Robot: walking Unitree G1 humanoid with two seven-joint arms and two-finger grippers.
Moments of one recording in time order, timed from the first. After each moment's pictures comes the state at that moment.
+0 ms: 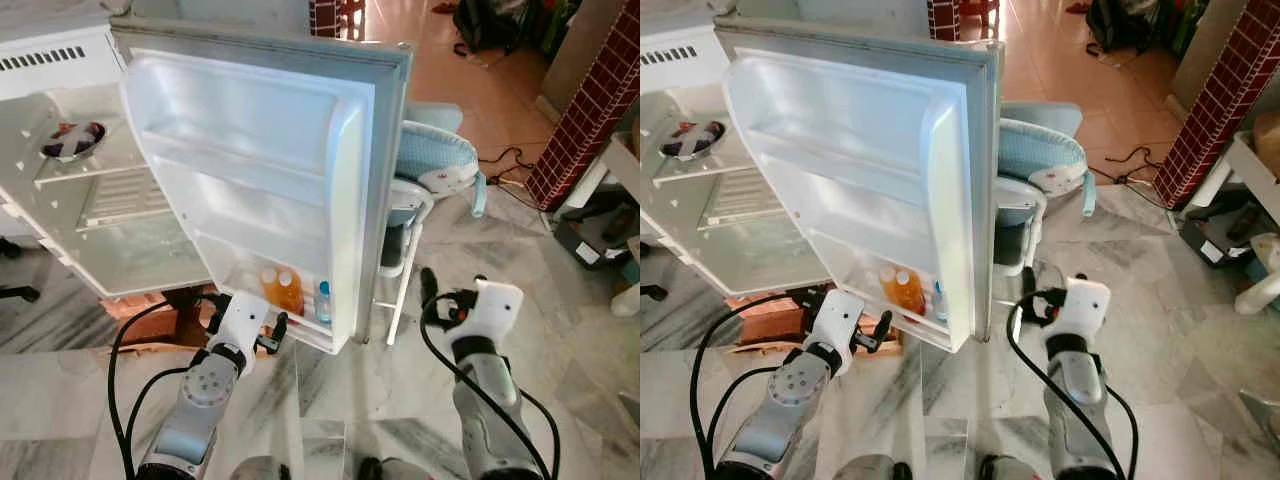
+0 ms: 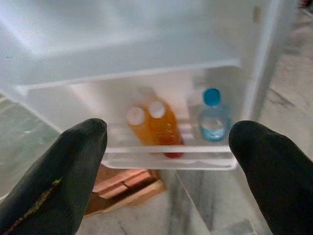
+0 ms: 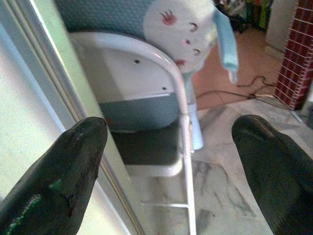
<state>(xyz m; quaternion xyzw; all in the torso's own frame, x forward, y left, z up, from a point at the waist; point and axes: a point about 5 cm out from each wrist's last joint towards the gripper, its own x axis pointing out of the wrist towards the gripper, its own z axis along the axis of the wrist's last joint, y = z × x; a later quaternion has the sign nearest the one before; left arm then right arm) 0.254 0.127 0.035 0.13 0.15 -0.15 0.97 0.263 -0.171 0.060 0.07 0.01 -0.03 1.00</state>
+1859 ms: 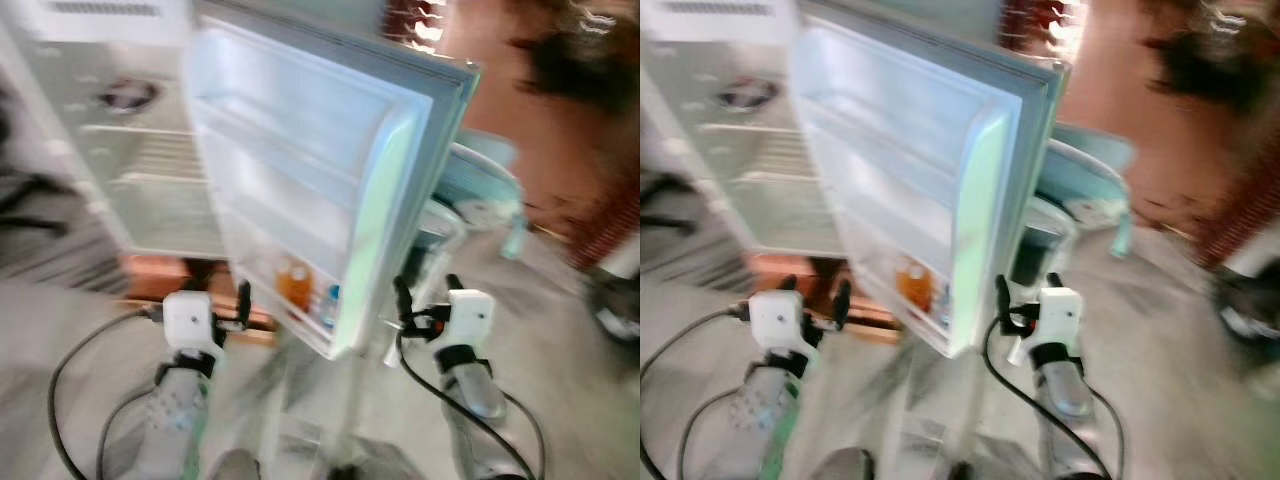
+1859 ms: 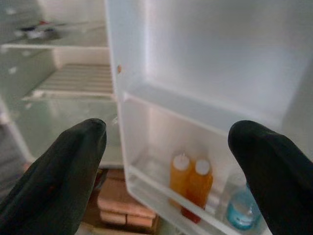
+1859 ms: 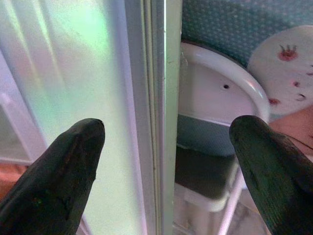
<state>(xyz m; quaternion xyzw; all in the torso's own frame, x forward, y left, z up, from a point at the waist) 0.237 0.148 0.057 -0.01 0.00 -0.04 1.00 0.253 -0.163 0.048 0.02 -0.01 0.04 1.00</state>
